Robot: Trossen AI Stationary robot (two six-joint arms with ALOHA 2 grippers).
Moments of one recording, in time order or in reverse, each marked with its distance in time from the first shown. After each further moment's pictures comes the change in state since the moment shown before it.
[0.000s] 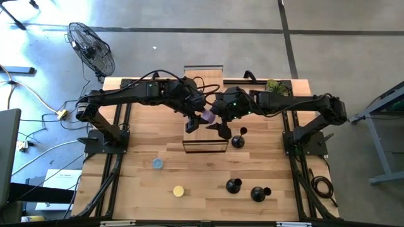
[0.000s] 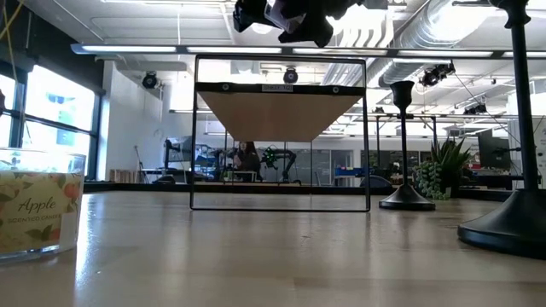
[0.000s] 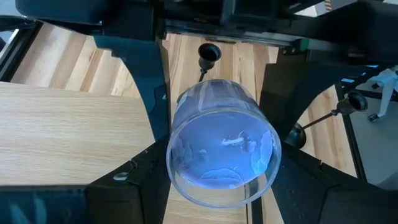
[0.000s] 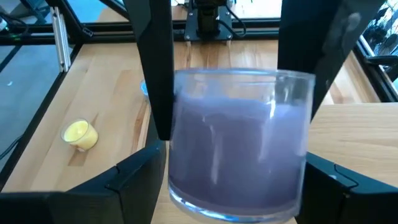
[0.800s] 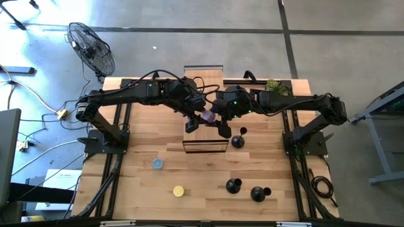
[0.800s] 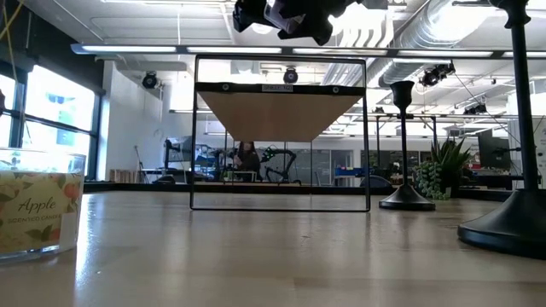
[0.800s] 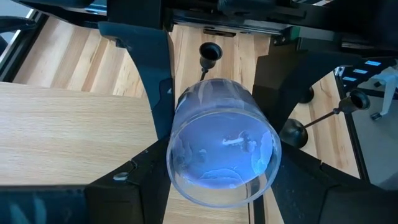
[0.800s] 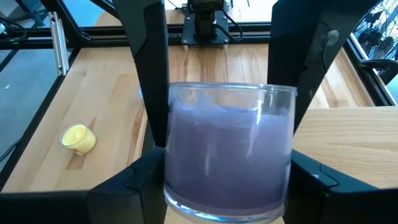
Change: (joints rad) left arm 0.000 0.000 0.000 -0.005 -0.002 0.010; right arm -0.001 0.000 0.015 -0.006 0.001 -0.001
